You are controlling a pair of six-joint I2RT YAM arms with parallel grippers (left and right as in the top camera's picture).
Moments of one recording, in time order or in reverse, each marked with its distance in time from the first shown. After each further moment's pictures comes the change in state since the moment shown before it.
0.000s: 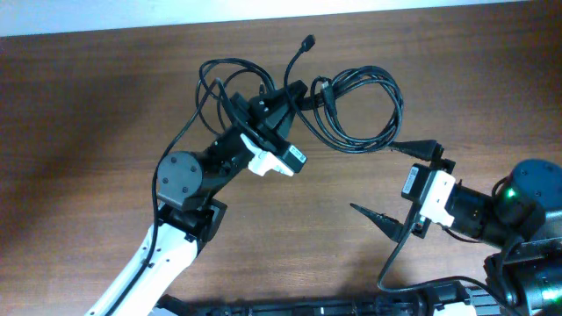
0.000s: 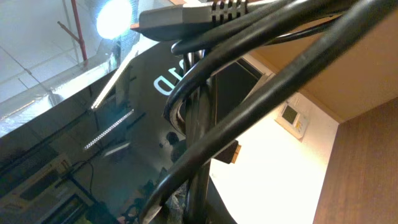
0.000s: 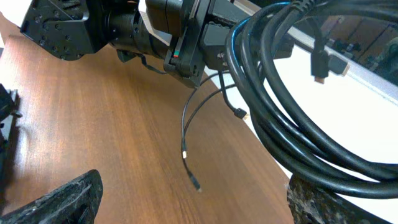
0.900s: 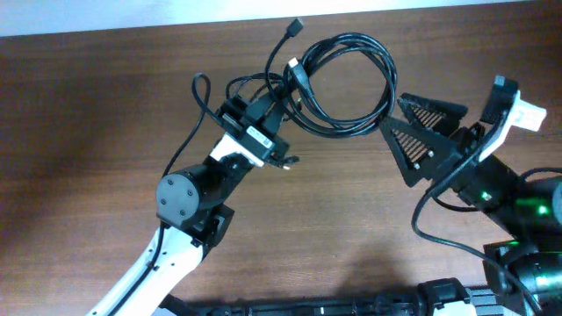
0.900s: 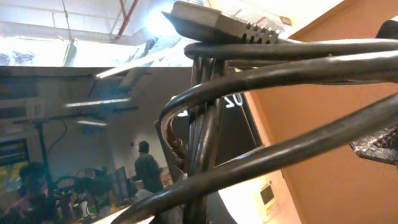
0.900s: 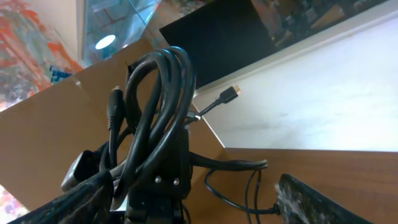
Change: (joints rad) left arm -0.071 0.001 0.000 0.209 -0.172 -0.568; right arm 0.000 0.038 -0.009 0.576 0.199 1.369
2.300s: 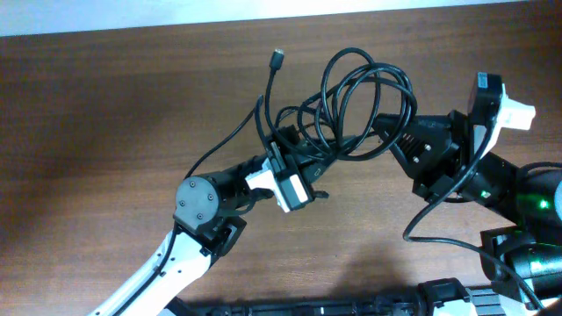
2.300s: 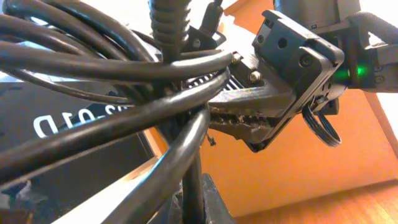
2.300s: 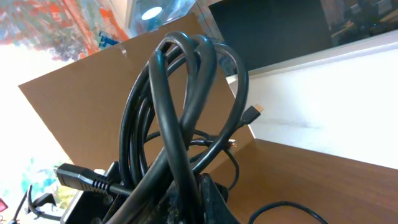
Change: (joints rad) left arm -0.116 0.000 0.000 -0.077 0.378 -0.026; right arm 0.000 0.050 -0.001 0.153 -0.206 -0.013
